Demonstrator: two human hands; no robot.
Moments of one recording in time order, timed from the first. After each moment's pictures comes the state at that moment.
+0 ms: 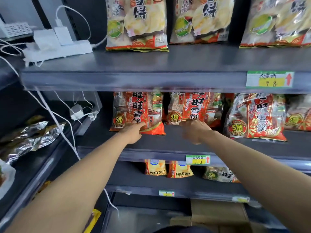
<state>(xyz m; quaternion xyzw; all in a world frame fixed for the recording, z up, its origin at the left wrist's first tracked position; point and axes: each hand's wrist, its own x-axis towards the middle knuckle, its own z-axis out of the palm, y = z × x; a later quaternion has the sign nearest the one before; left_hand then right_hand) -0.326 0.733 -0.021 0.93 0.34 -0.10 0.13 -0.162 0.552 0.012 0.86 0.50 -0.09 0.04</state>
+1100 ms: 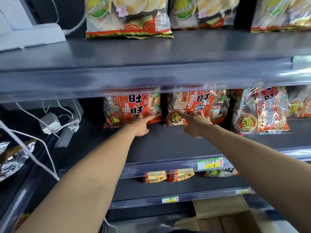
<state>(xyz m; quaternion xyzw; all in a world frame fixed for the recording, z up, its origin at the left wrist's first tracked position) -0.253 0.803 -0.053 0.94 0.25 -0.16 0.17 -0.140 0.611 -0.020 0.92 0.38 -0.11 0.03</state>
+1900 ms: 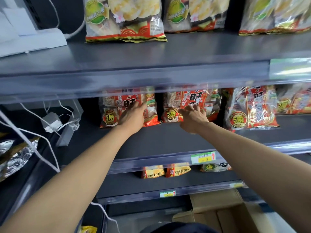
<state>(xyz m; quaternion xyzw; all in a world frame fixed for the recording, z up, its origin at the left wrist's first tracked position) -0.281 0.768 -0.005 0.96 0.26 0.06 0.10 -0.153 0.598 0.000 0.93 0.37 -0.07 0.01</state>
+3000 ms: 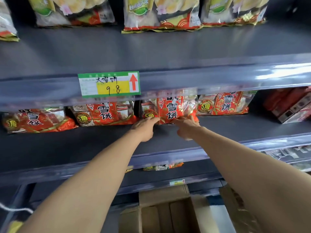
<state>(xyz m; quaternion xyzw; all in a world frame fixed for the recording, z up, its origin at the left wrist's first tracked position) -0.036 0.503 -0.039 0.95 0.19 -0.14 0.19 0.076 0.362 -0.039 0.91 0.37 -0.19 0.05</state>
